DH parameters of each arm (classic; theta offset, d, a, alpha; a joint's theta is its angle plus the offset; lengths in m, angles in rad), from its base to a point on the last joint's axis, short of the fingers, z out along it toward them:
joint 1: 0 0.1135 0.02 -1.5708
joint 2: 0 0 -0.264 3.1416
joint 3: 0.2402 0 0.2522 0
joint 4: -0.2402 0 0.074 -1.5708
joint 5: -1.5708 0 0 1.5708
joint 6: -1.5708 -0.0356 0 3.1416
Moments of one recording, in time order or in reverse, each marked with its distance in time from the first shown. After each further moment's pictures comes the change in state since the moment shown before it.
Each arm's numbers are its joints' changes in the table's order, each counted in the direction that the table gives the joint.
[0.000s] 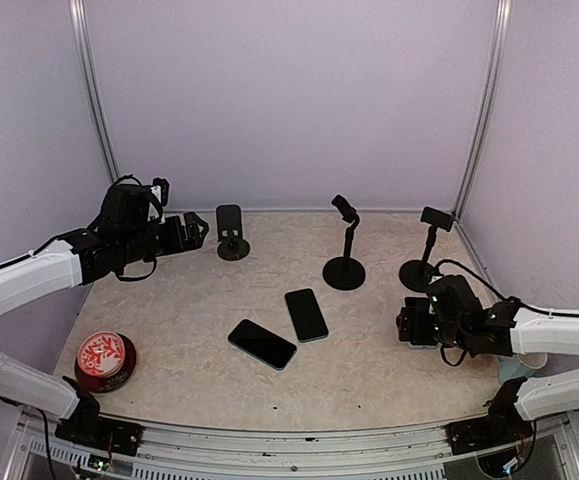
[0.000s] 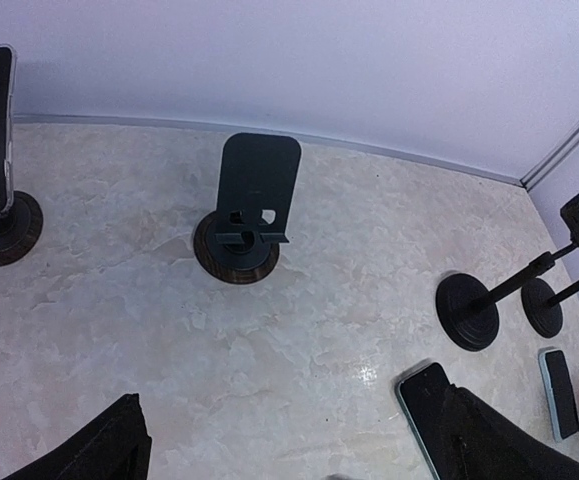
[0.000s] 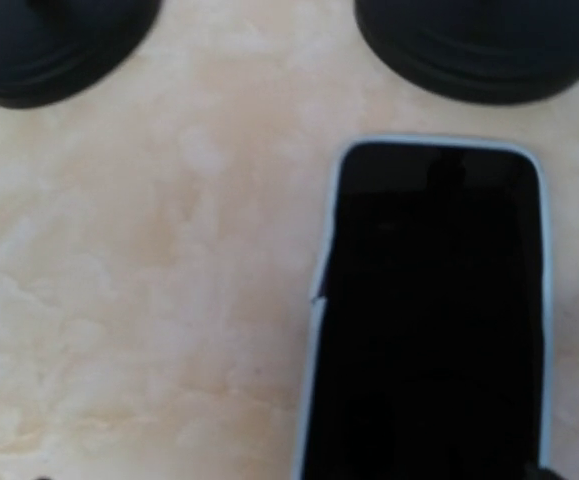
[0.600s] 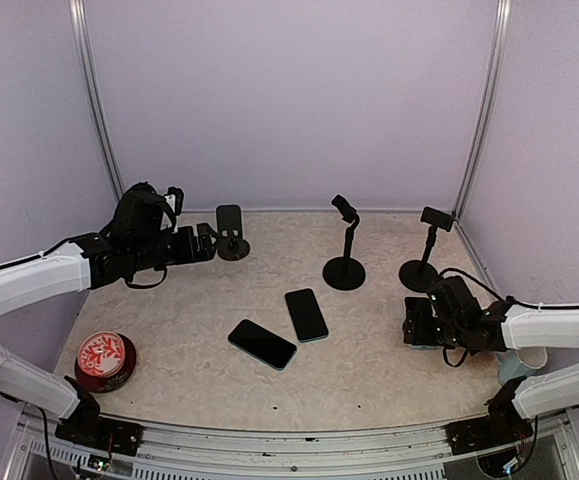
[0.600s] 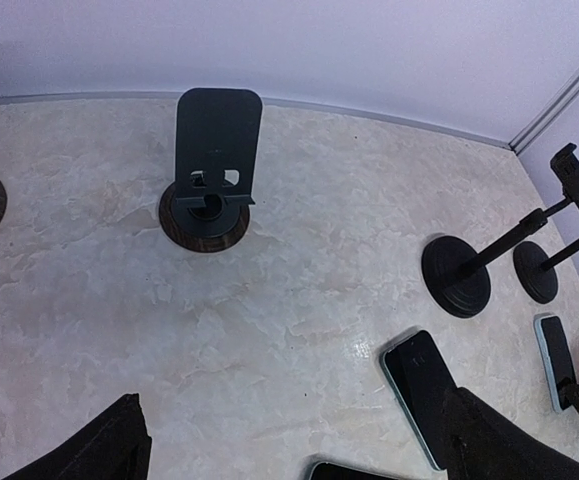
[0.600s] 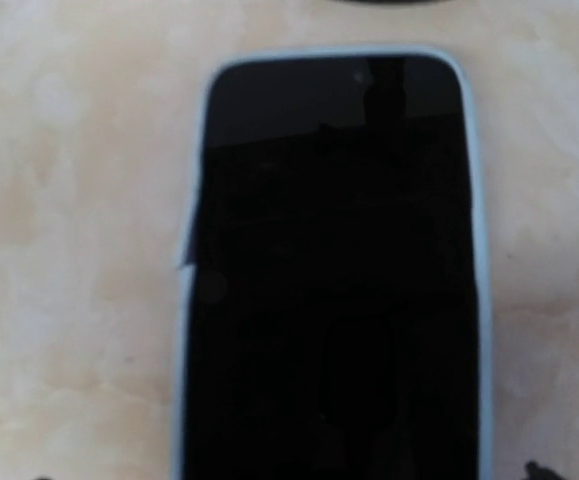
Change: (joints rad) left arm -0.077 0.041 -0.011 0.005 0.001 0.022; right arm -0.107 0.083 -0.021 0.005 0.060 -0.031
